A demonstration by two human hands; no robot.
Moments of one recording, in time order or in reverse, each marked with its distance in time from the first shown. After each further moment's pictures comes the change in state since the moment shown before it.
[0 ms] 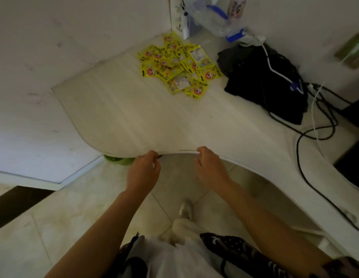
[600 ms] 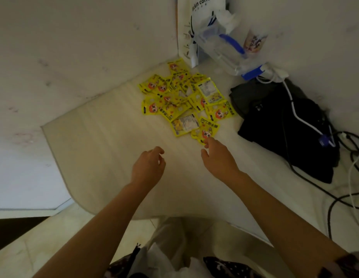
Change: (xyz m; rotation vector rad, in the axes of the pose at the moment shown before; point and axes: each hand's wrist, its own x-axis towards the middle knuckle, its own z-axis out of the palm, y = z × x) left_hand 0.222 0.025 -0.006 0.030 -0.043 0.014; right_hand 0.227 -0.028 -0.068 -0.075 0.002 -0.047
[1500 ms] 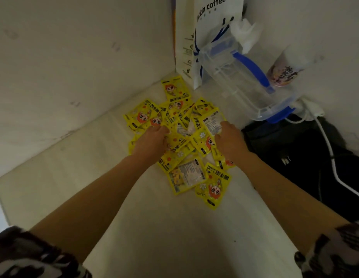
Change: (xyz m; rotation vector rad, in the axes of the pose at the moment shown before) left_hand 0.279 0.017 -0.005 0.132 -0.173 0.177; right_hand 0.262 0.019 -0.045 -0.184 0.007 0.142
